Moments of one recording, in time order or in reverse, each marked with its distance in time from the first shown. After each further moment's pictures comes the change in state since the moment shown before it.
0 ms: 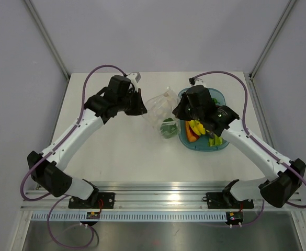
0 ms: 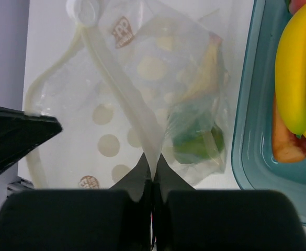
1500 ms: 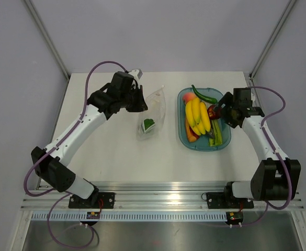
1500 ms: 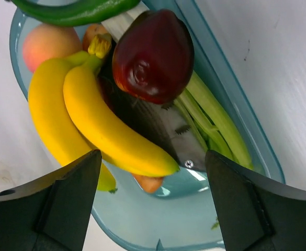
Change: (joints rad) left arm -0.001 0.056 0.074 -0.041 -0.048 -0.003; right arm -0.659 -0.006 -0.254 0.008 -0.107 -0.003
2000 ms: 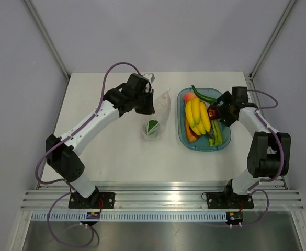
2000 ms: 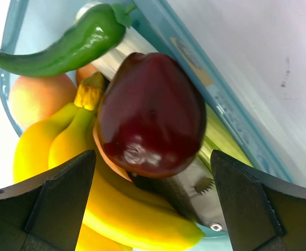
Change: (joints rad) left arm -0.060 0.127 0.076 -0.012 -0.045 0.030; right arm -0.076 0.280 0.021 0.189 -0.118 0.140
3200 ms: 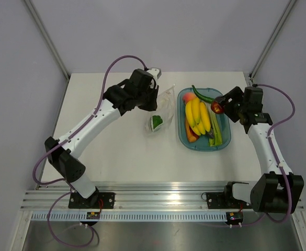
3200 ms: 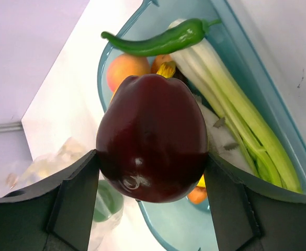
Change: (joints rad) left arm -0.071 0.018 0.152 -0.084 -0.092 0.104; right arm -0.011 -0.362 -0.061 -0.004 -0.048 -0.045
